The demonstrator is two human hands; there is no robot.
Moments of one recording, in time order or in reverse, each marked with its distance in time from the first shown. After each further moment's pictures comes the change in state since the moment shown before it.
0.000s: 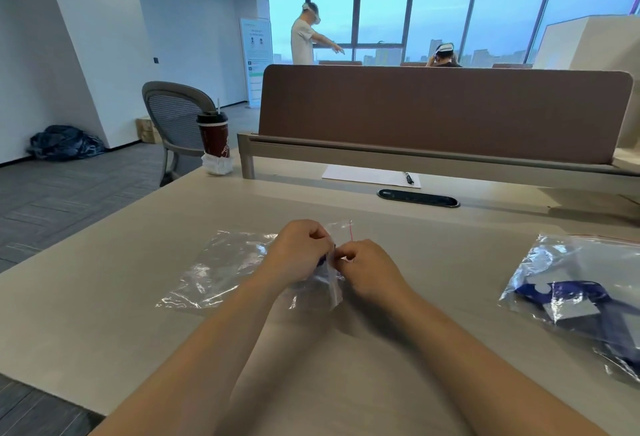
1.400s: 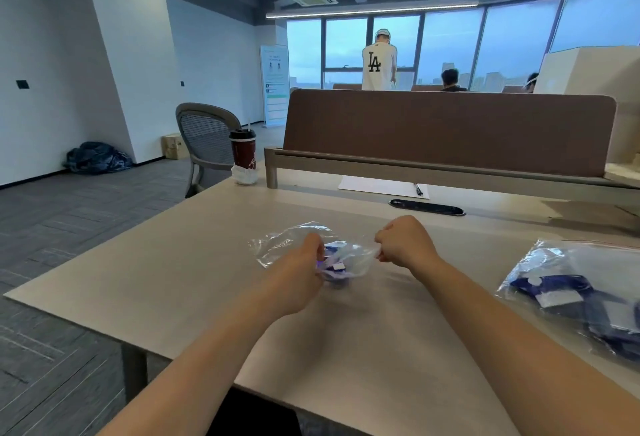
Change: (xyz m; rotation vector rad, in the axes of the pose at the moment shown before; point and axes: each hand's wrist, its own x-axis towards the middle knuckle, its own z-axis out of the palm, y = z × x) left_hand -0.085 -0.019 -0.038 0.413 -0.061 0.216; right_hand -0.012 -0.026 -0.046 0.213 0.153 0.415
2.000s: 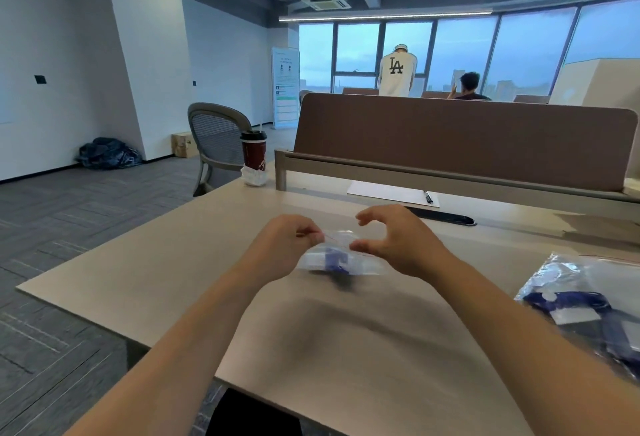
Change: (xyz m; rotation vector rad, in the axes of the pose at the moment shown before) left_hand 0.022 -0.010 -0.043 -0.124 0.153 -0.013; right_hand -0.038 -0.038 -0.015 -0.453 -0.100 -0.593
